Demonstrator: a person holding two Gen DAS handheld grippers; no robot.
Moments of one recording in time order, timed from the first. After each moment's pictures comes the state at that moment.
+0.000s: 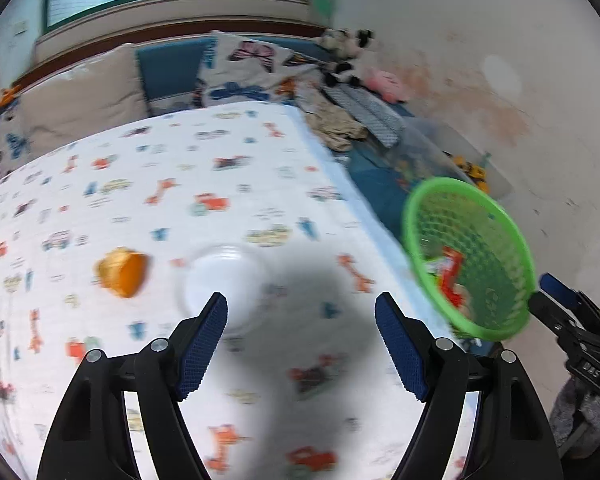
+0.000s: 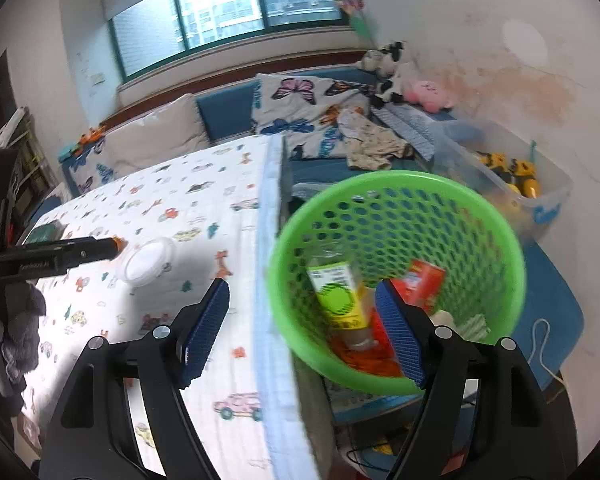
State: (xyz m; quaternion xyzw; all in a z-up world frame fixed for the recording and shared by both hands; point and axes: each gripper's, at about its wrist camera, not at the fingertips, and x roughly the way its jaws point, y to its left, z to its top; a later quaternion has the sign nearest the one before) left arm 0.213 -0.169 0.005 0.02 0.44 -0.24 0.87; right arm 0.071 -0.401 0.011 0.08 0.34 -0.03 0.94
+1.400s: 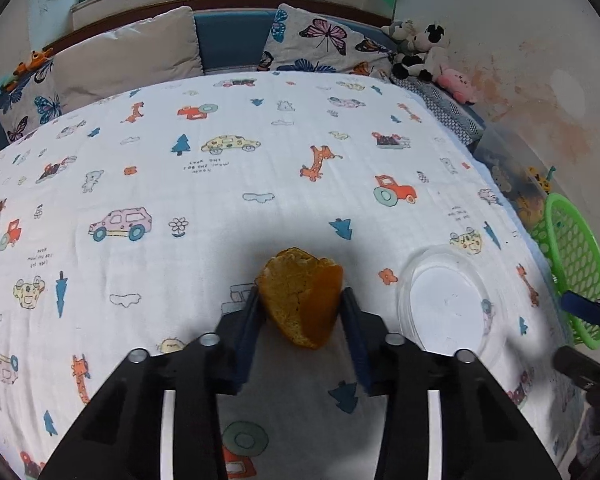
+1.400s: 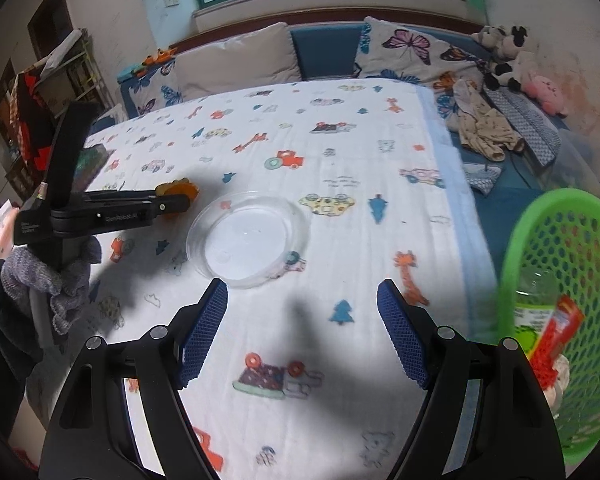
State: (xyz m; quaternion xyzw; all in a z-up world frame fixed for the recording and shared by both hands) left arm 0.319 -0.062 -0.079 0.01 0.46 -0.19 0.87; right arm 0.194 -0.260 -0.048 0.02 0.42 0.11 0.90
